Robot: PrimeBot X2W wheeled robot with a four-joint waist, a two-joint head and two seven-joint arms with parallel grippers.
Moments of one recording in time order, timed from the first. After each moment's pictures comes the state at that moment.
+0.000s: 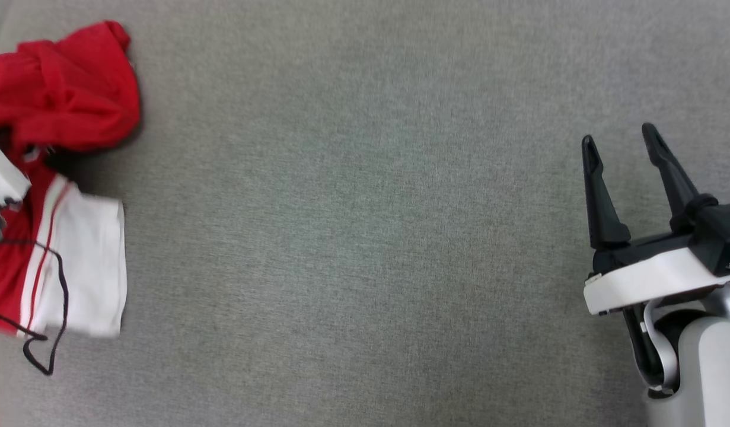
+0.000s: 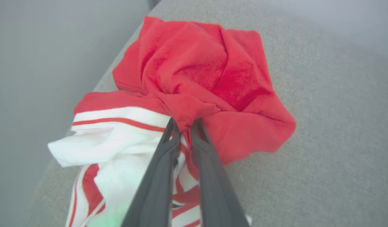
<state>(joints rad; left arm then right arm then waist) -0.72 0.49 0.17 0.53 -0.52 -0.04 0.62 -0.27 -0.05 0.00 -0.13 0.01 0.13 0.00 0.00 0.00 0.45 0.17</state>
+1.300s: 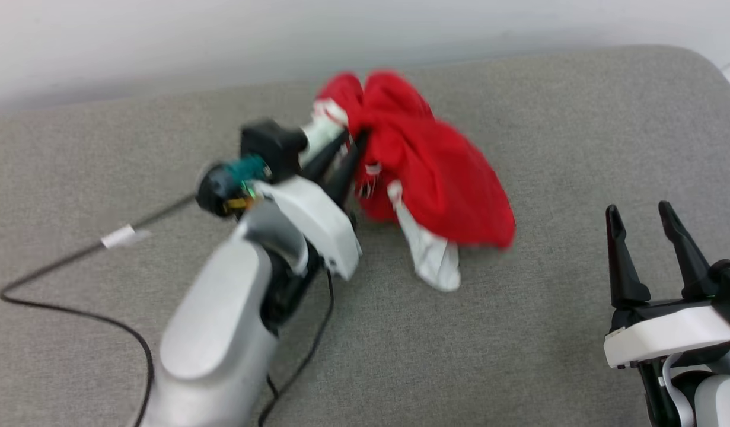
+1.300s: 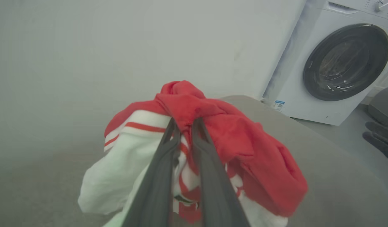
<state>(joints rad) -0.64 0.12 -0.38 0.29 -0.43 -0.13 0.09 -0.10 -0.05 -0.08 -0.09 0.13 0.13 -0.04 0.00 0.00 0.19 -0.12</state>
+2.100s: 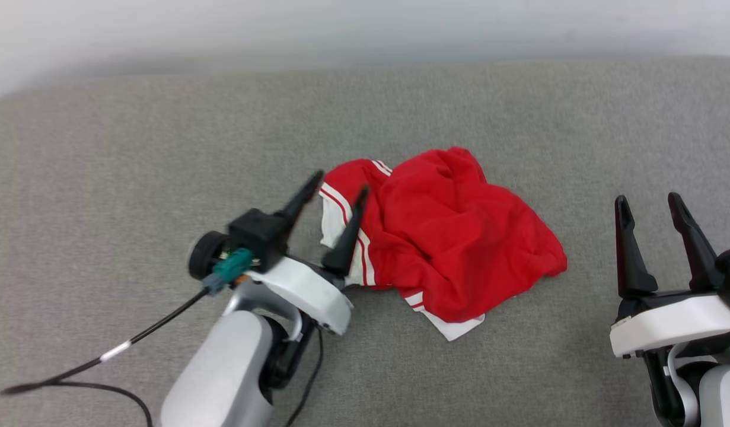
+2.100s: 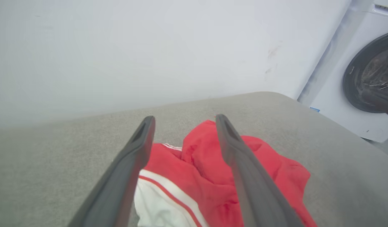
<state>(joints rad) -0.41 0.14 -0.44 0.20 -0.38 -0.06 -0.10 -0.13 -0.05 -0.10 -0.06 0.12 0.13 -0.04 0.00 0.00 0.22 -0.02</state>
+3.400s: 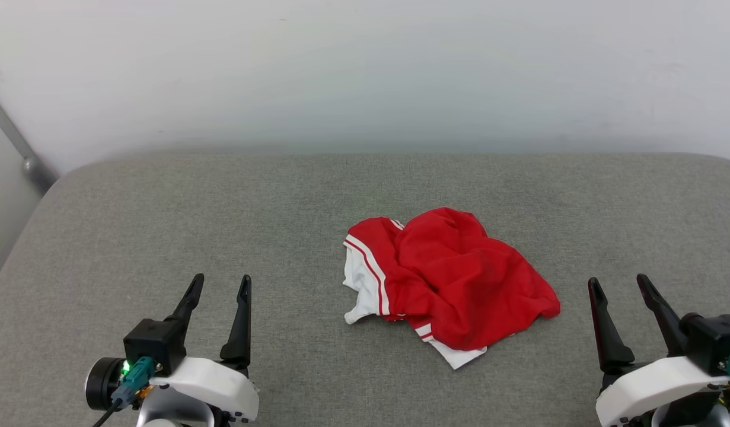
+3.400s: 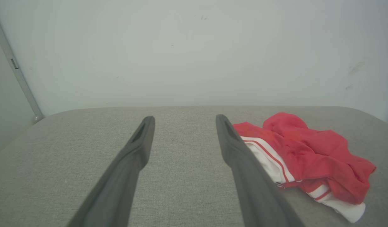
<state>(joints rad) -0.05 0.29 -0.28 0.05 -0.40 0.14 -0.15 0.06 -0.05 -0.07 -0.09 0.11 0.13 0.04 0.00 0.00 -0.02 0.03</state>
